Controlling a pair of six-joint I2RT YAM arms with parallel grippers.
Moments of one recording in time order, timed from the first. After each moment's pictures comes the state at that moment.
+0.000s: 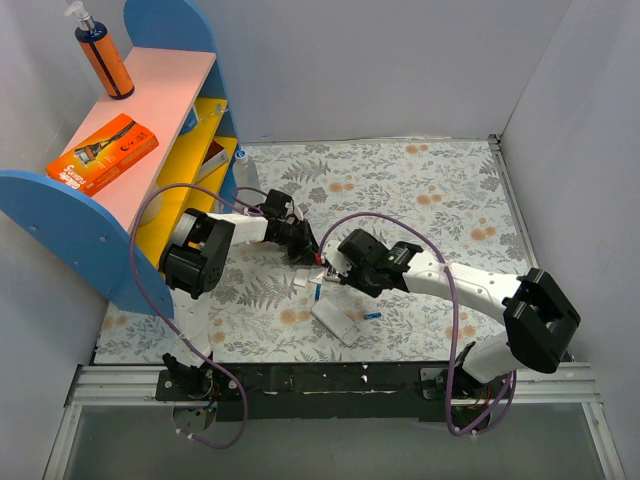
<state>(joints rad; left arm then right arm) -0.43 2.05 1.19 -0.19 0.76 -0.79 0.93 1.47 0.98 -0.64 0.12 -0.30</state>
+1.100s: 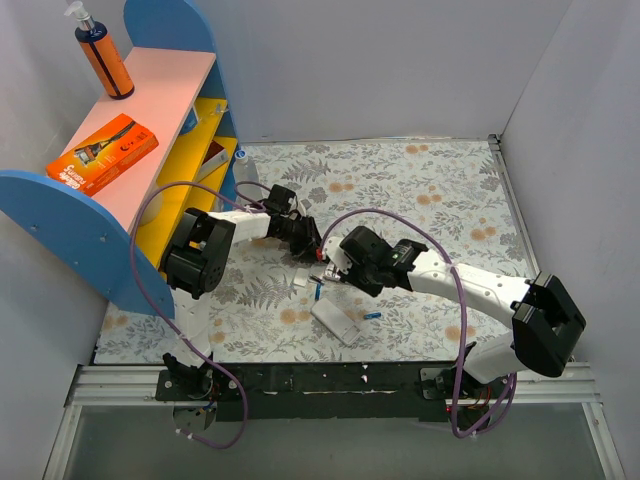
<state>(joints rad) -0.44 2.06 1.24 -0.23 0.74 -0.79 0.93 1.43 0.99 -0.64 0.09 -0.26</state>
